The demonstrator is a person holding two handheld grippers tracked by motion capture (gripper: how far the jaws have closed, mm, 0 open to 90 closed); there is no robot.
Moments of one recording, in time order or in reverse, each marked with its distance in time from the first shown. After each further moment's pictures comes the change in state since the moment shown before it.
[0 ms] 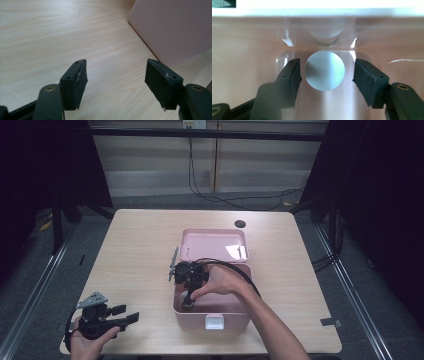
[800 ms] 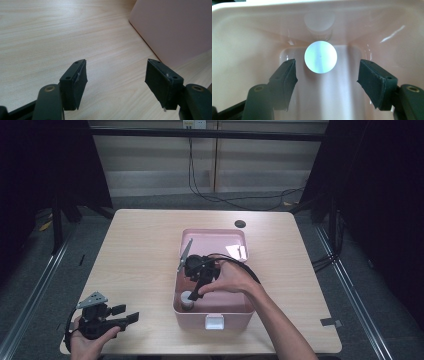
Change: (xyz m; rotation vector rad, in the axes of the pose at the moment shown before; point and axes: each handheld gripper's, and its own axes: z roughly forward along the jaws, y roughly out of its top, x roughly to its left) left arm 0.000 0.000 0.000 -0.001 0.006 0.001; right arm 0.000 -0.021 -0.028 -0.105 -0.022 0.046
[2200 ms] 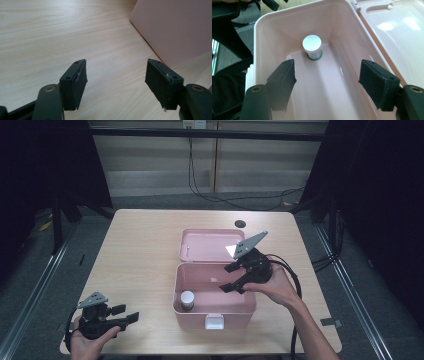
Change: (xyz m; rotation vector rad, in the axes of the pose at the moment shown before) left arm 0.000 0.000 0.000 0.002 0.009 -0.006; right arm 0.021 -0.109 -0.081 -0.406 -0.105 0.200
